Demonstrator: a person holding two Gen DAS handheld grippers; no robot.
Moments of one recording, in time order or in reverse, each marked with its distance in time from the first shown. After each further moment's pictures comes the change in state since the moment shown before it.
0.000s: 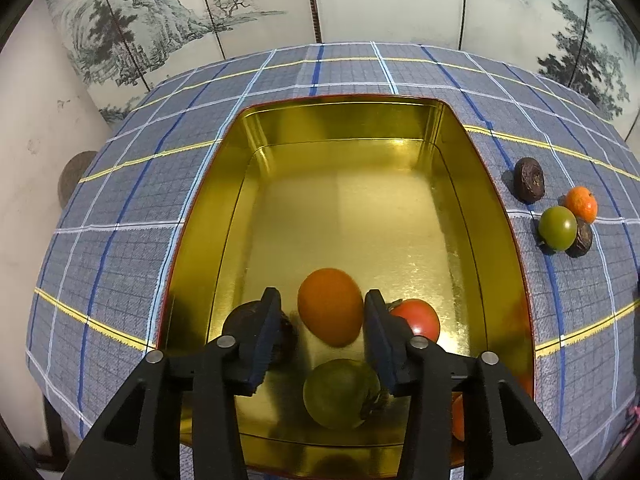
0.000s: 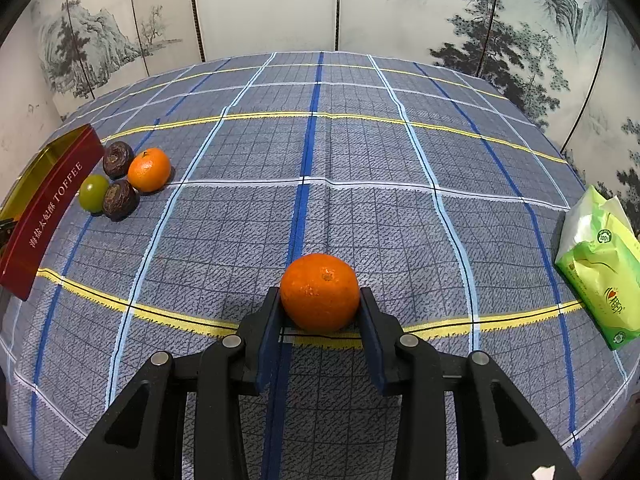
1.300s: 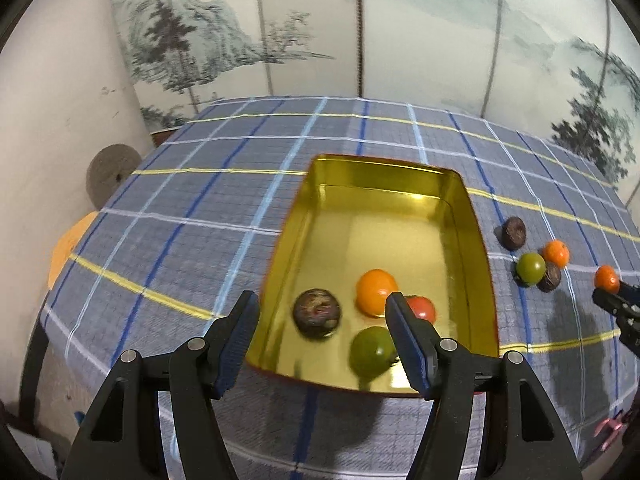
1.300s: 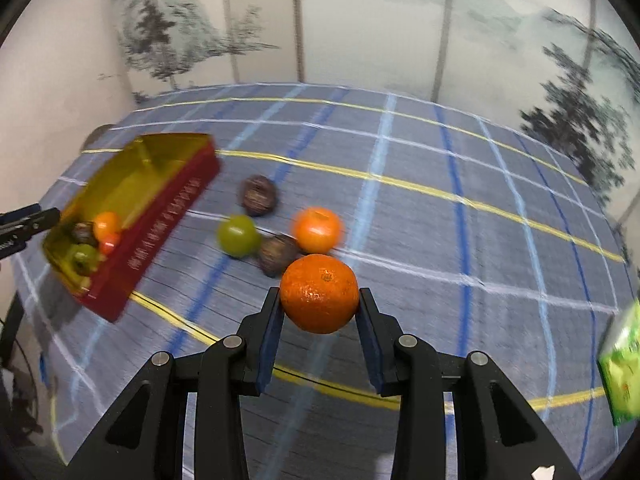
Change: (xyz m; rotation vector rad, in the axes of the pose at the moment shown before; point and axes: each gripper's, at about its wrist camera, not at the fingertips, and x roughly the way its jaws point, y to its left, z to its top) left arm -0.082 0.040 -0.027 -0.178 -0.161 0.040; right arm -0.032 0.117 0.046 -0.214 -0.070 0.197
